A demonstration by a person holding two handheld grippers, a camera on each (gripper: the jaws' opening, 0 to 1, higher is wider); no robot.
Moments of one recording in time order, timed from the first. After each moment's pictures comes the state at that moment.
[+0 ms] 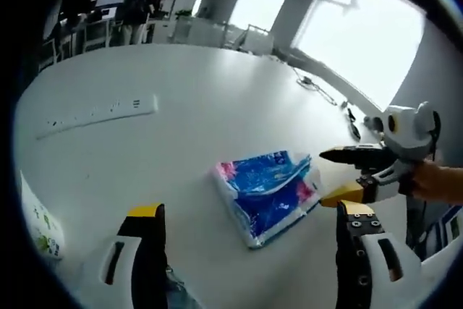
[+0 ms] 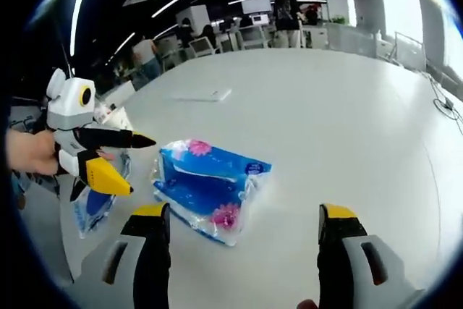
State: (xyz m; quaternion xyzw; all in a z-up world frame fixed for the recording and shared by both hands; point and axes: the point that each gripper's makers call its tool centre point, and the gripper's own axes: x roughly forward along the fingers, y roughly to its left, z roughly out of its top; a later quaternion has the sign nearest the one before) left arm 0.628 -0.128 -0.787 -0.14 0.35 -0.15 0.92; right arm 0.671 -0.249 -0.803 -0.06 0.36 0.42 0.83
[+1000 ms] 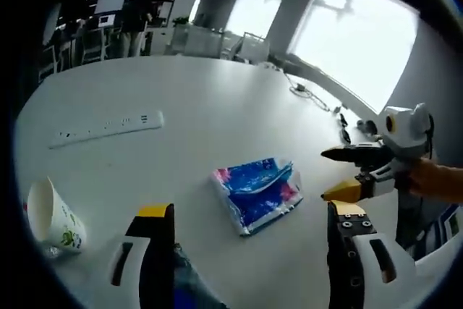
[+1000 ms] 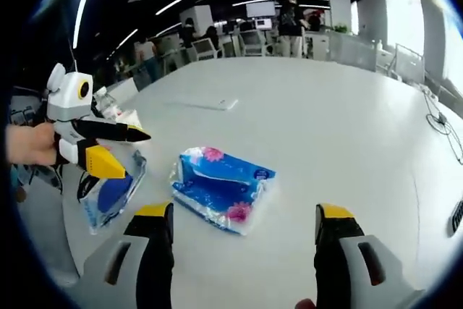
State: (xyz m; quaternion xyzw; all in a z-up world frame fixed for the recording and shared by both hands) left arm 0.602 -0.118 -0.745 -0.13 0.33 -0.15 0.92; right arm 0.651 -0.257 -0.763 -0.08 0.34 0.41 0.84
